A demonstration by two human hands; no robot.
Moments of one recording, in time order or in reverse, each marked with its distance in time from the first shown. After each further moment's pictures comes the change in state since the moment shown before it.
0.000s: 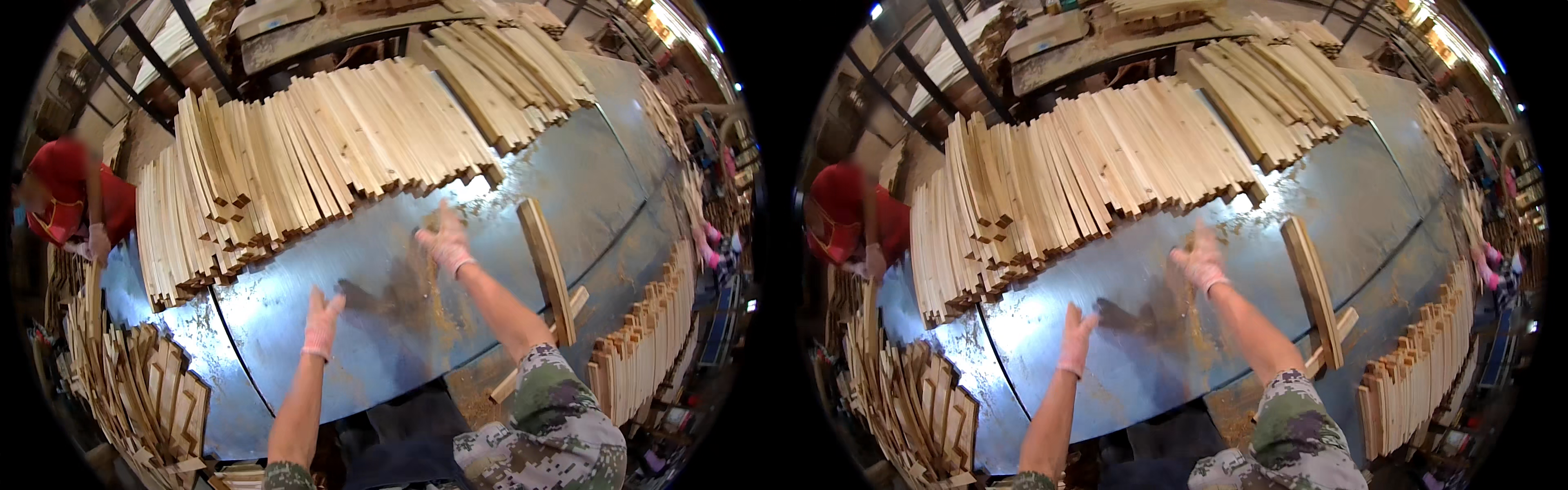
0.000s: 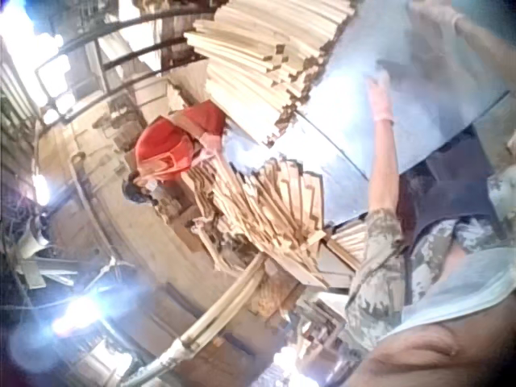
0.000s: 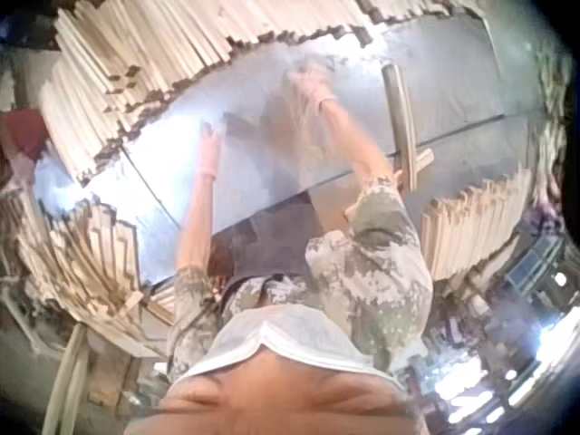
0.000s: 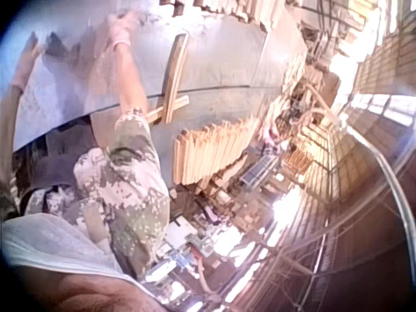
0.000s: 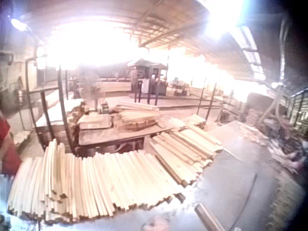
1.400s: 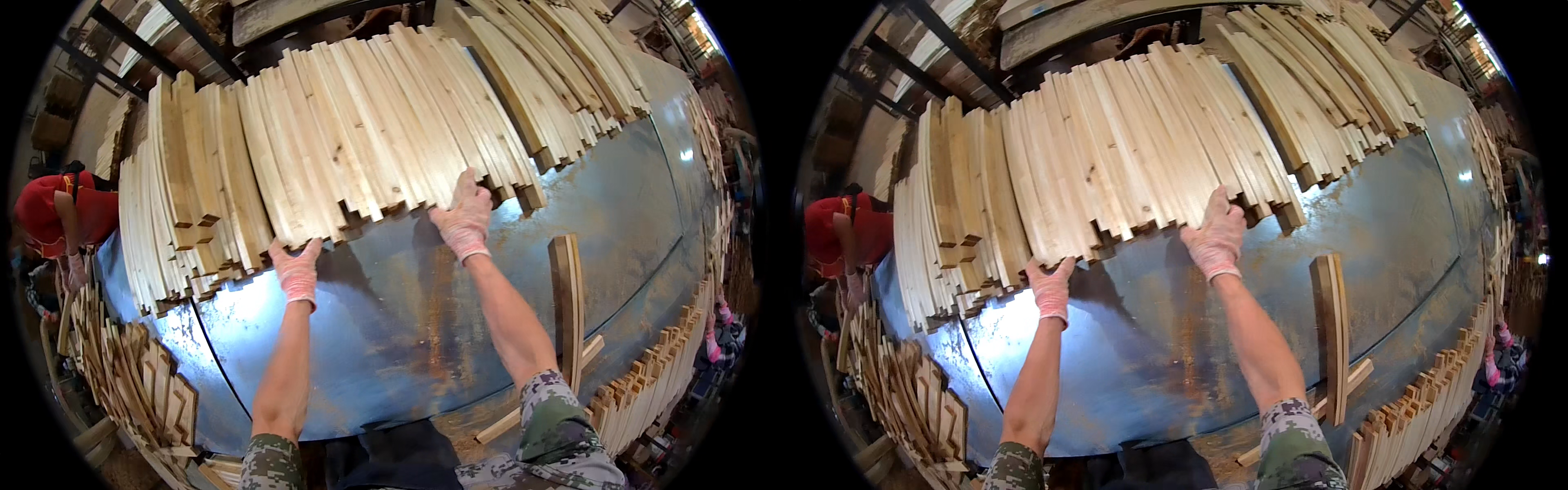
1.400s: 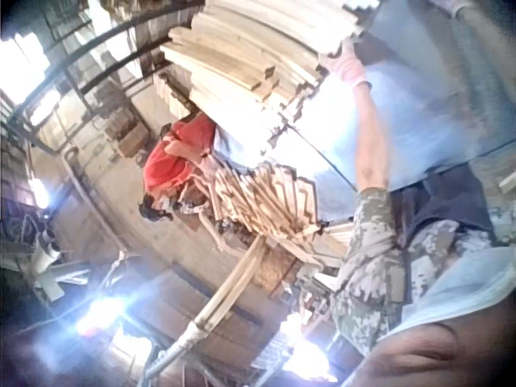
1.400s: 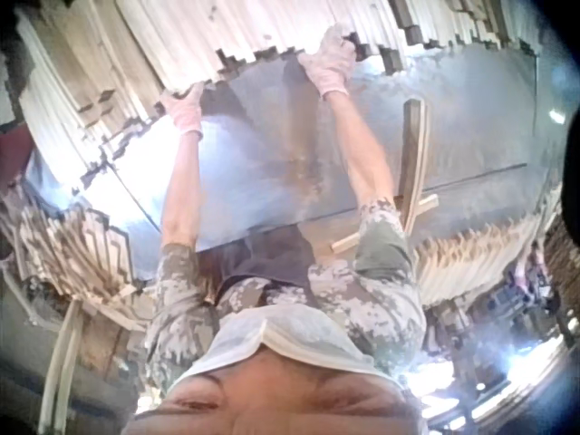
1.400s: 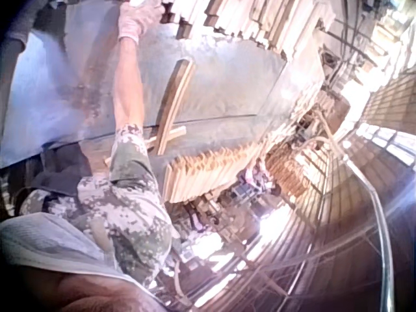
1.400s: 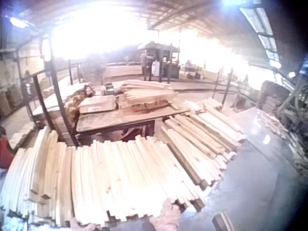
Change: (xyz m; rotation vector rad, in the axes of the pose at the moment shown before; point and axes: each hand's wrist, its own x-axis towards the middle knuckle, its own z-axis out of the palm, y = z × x) left_hand 0.217 0.052 0.051 0.196 0.598 0.267; right_hand 0.155 -0.002 0.000 -0.235 0.191 0.099
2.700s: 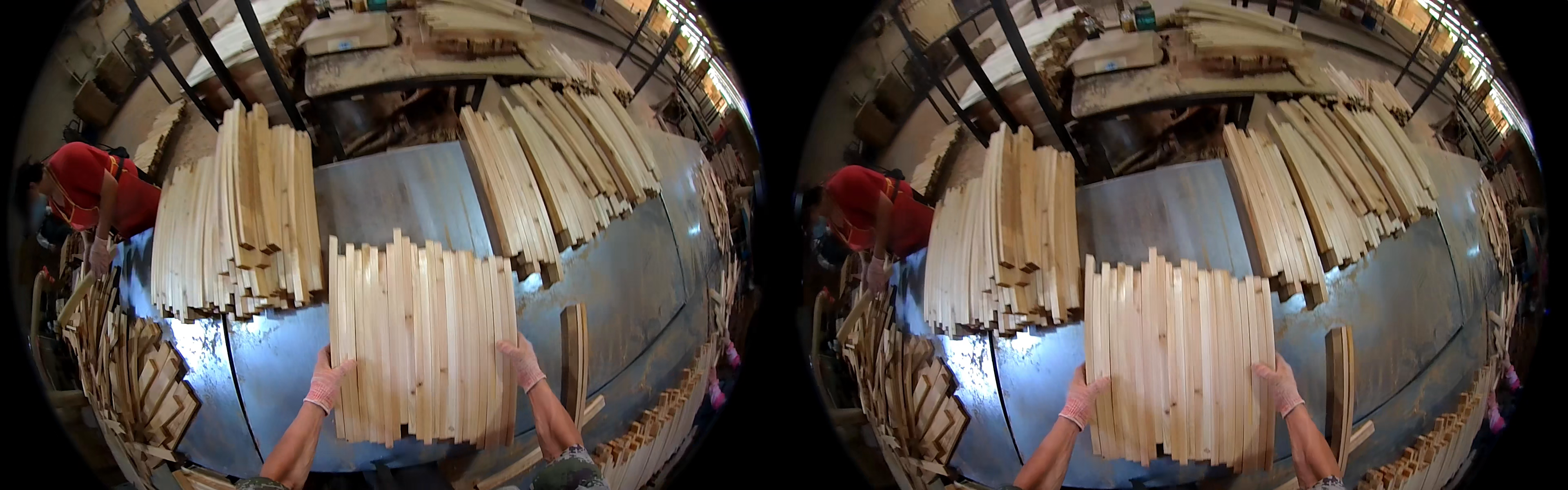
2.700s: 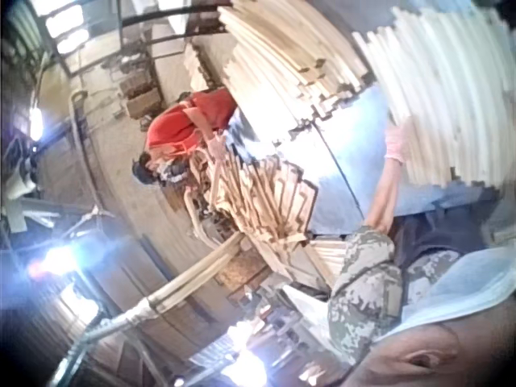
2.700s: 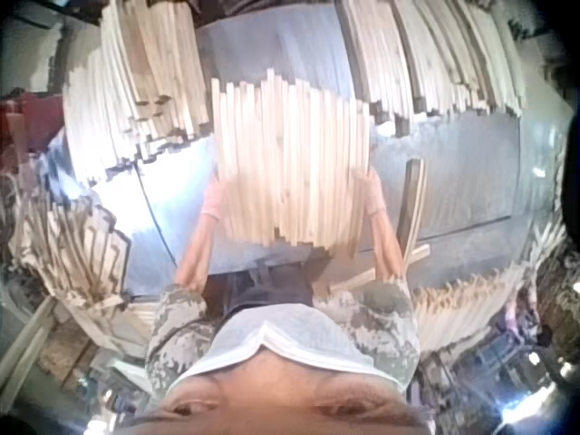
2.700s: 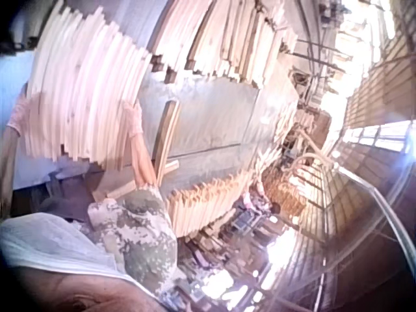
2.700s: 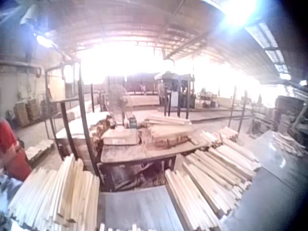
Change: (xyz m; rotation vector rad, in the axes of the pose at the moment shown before) left_hand -0.109 -0.044 -0.122 -0.328 -0.445 -0.440; right_hand -0.123 0.140 -0.056 0.930 -0.551 0.380
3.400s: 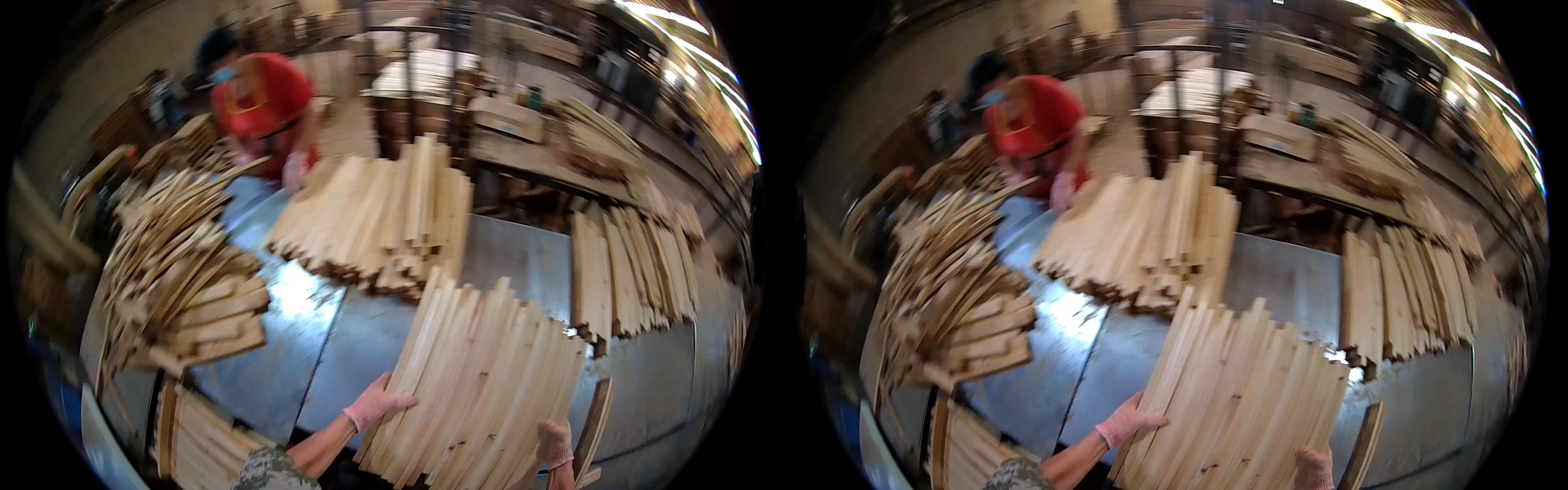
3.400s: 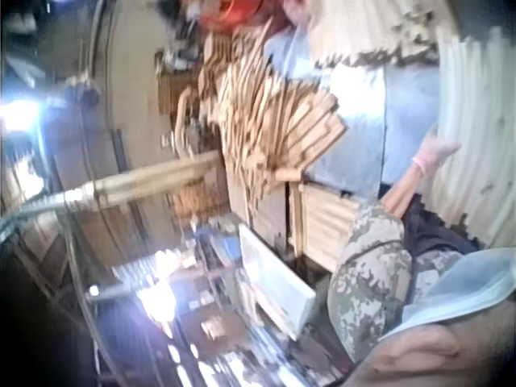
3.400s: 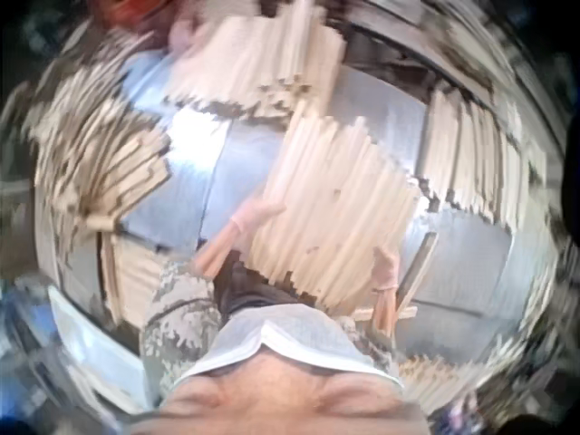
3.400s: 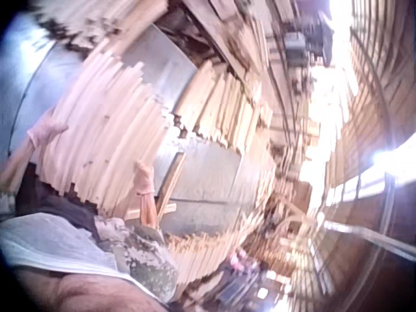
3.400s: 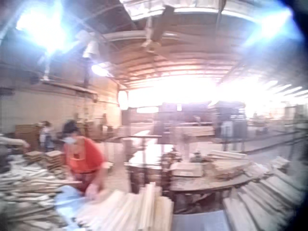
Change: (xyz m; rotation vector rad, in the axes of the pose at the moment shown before) left_hand -0.184 0.001 -0.112 -0.156 -0.181 0.080; right_hand -0.178 0.012 0.039 0.099 -0.204 -0.165
